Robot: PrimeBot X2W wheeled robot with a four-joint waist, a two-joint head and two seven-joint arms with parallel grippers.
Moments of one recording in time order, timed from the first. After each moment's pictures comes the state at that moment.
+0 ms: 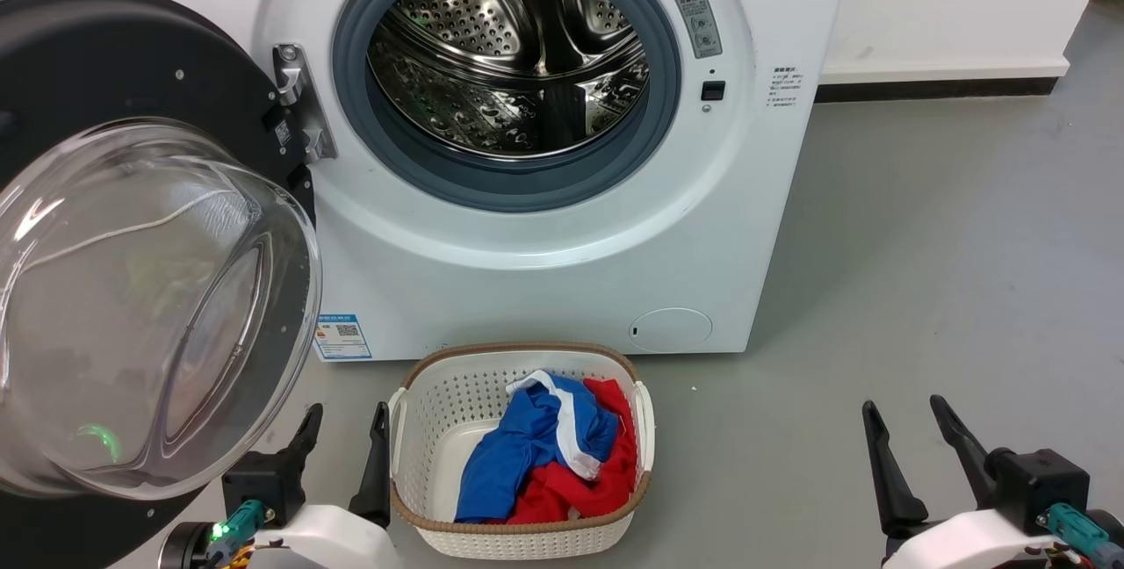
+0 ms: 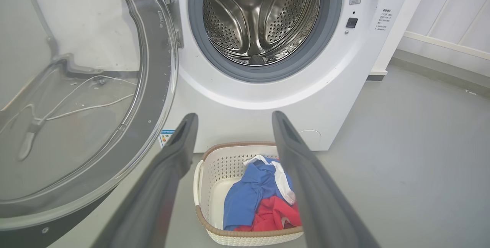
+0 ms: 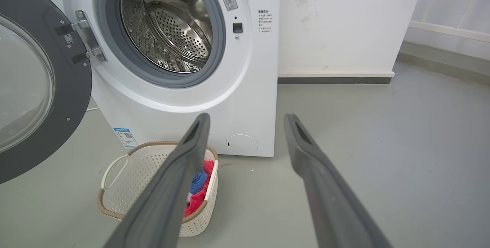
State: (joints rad) left arm -0.04 0.29 -0.32 0.20 -0.44 0.17 -0.20; right arm 0.10 -0.05 -0.02 0.03 0.09 0.13 -0.05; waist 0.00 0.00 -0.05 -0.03
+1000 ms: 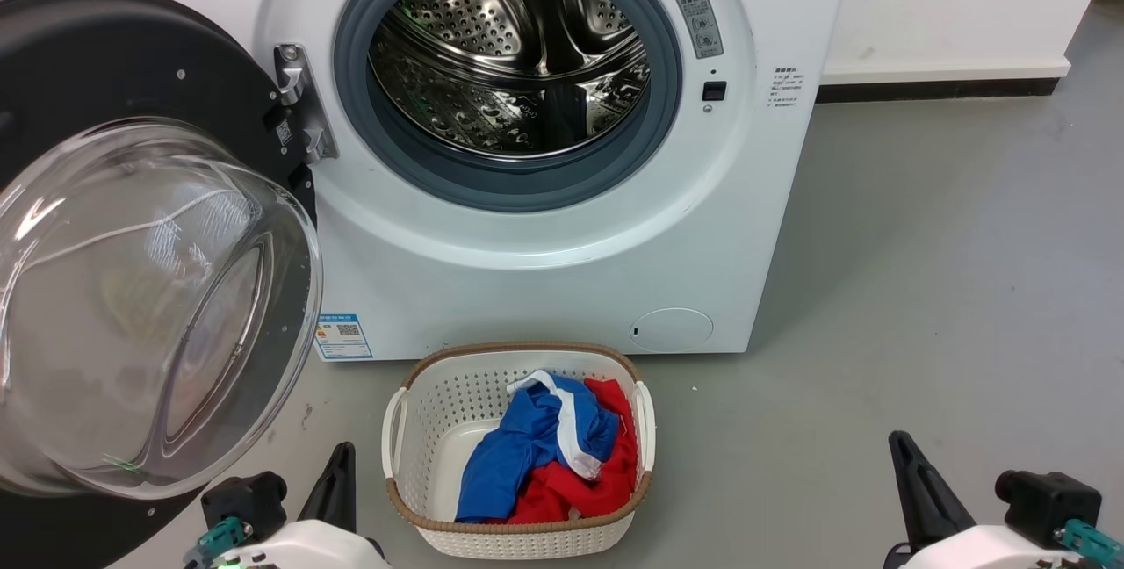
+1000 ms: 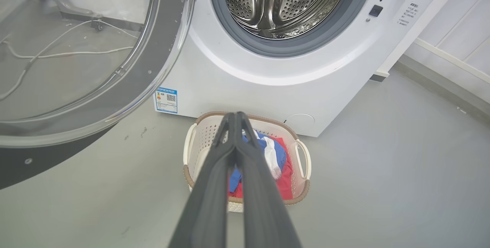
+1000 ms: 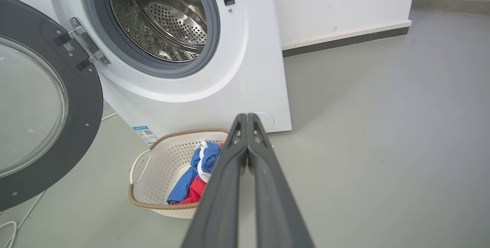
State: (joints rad) left arm 0.00 0.26 -0.29 0.25 -0.58 0.15 -0.16; right arm 0.11 -0.05 -0.03 0.12 0.26 0.13 -0.05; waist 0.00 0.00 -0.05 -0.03
